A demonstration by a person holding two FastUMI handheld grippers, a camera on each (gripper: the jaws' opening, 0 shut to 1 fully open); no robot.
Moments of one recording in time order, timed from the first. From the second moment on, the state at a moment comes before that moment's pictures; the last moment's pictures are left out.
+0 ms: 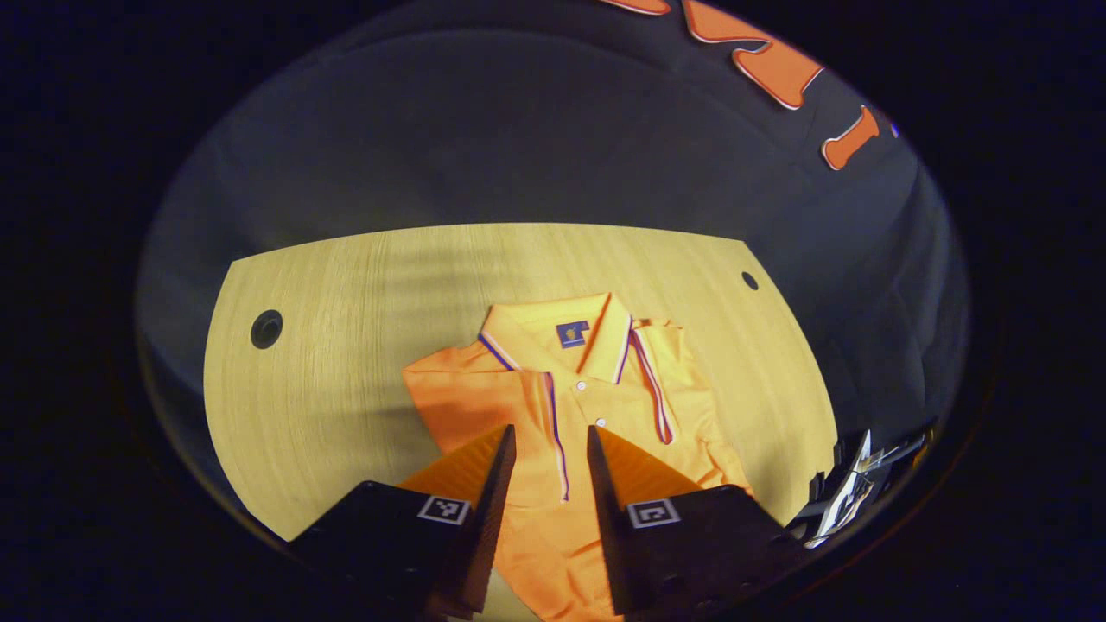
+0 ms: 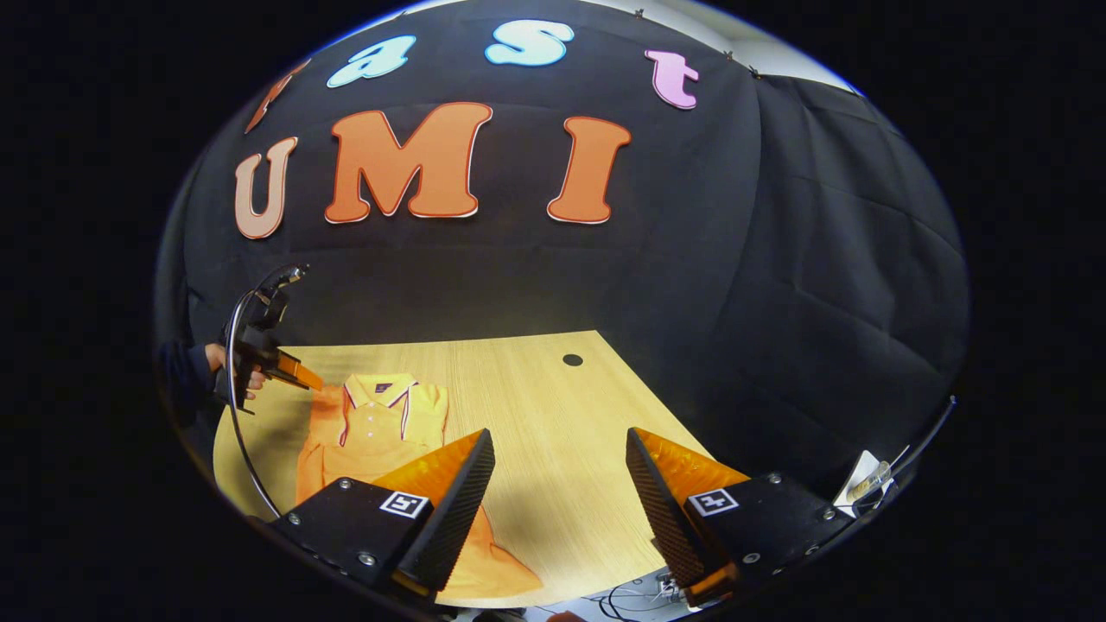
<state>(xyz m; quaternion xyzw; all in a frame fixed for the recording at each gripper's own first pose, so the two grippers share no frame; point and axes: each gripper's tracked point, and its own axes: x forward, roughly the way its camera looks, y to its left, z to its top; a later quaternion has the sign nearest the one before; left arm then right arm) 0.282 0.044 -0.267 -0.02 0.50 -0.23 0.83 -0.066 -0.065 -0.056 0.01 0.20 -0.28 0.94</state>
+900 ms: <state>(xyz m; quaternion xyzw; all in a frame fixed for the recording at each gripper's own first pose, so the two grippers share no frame) 0.090 0.097 -0.028 0.00 0.17 -0.09 0.98 -0.061 -0.004 -0.023 -0.04 0.09 -0.09 0.99</state>
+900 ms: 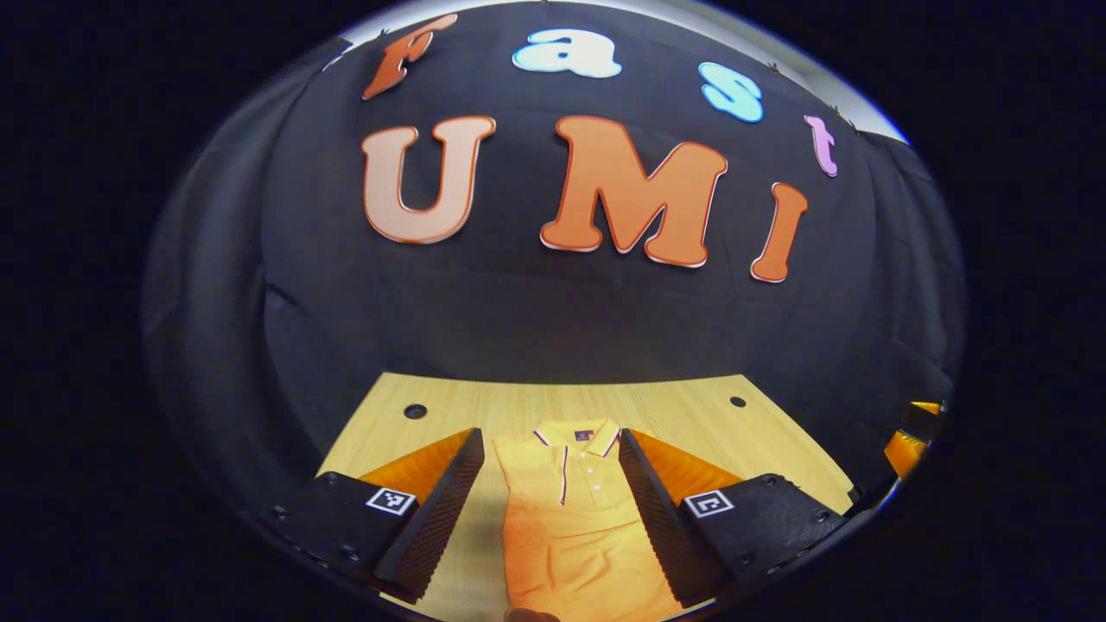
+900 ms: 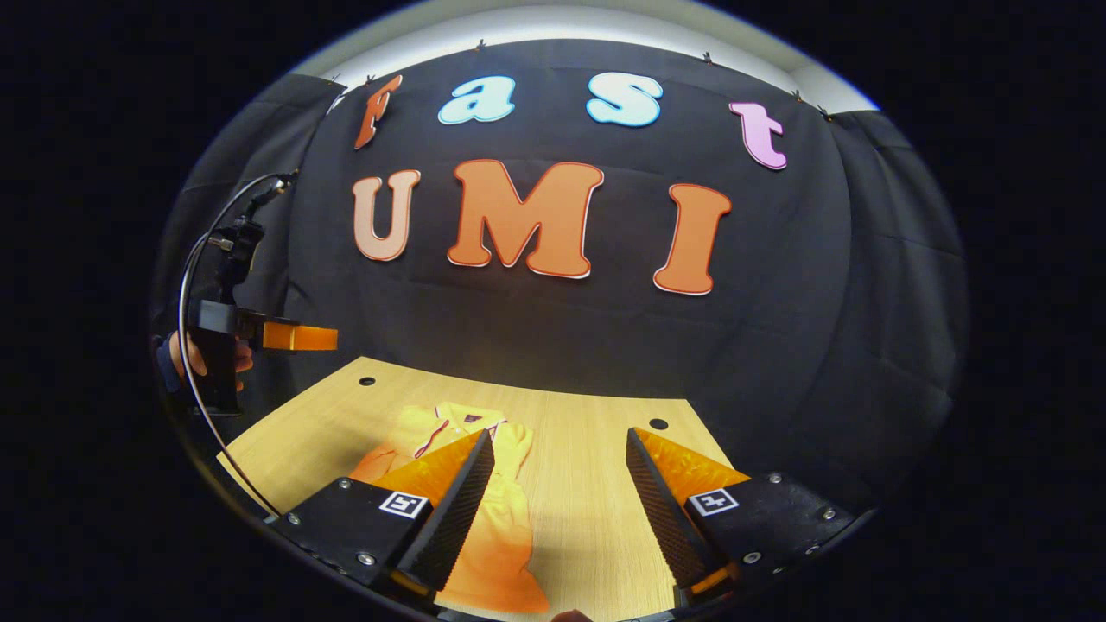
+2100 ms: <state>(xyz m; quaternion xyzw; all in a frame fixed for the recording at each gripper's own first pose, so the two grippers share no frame) -0.079 0.118 -0.130 0.07 0.16 -0.05 0.98 -0.103 0.028 -0.166 -0.03 0.18 -0.02 0.98</state>
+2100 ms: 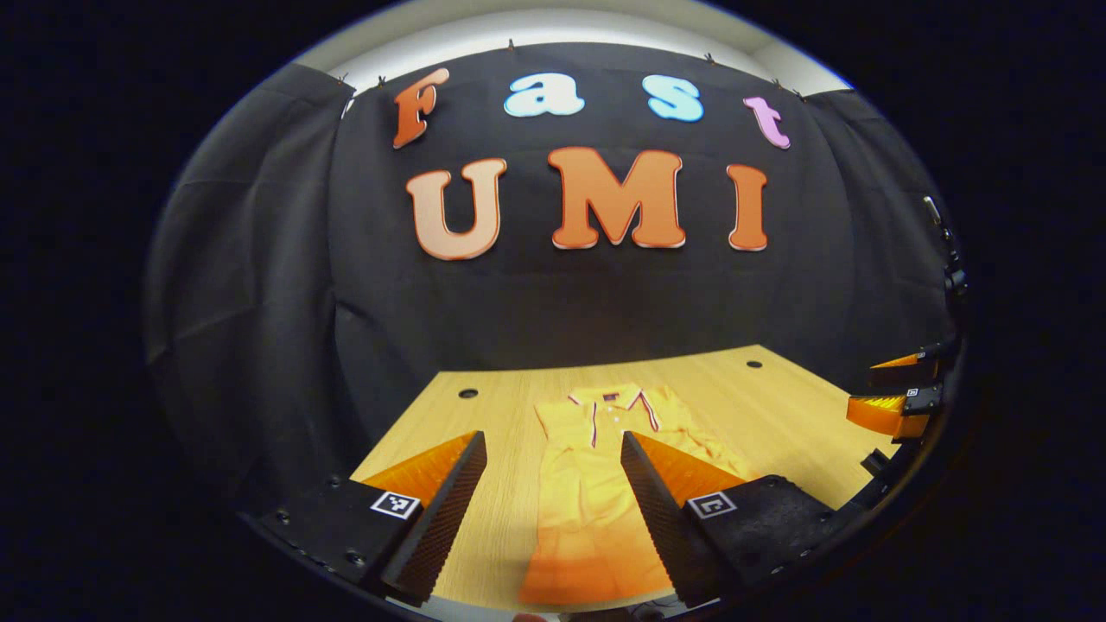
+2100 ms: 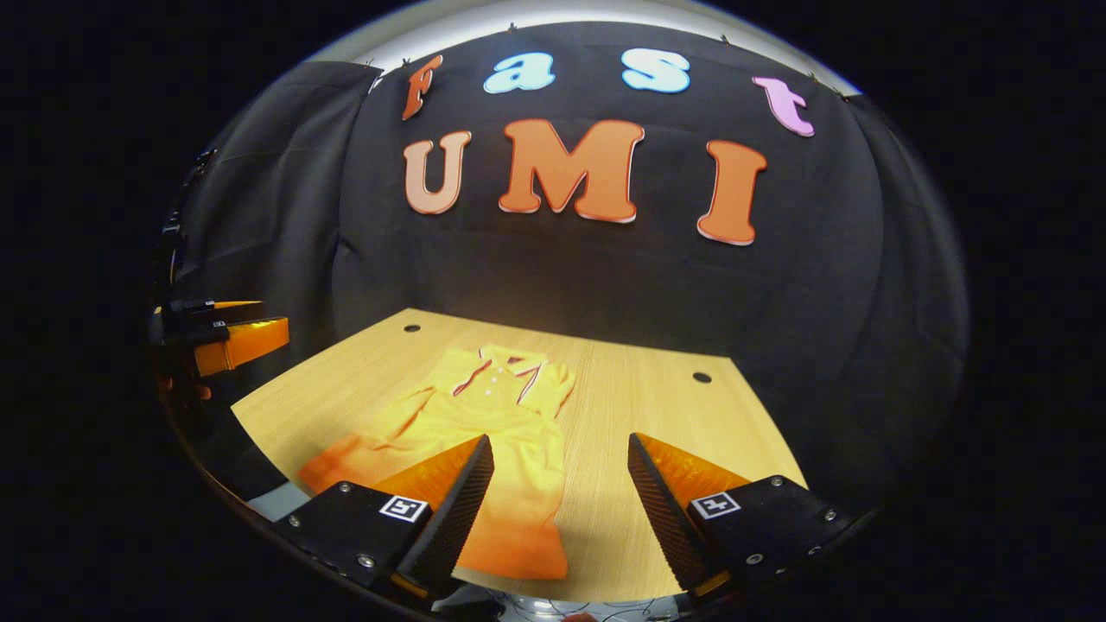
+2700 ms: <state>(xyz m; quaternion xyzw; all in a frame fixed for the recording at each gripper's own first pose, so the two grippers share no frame) -0.104 0.138 -0.262 0.04 0.36 -0.05 0.93 -0.136 0.031 -0.288 0.01 0.37 -0.01 0.93</state>
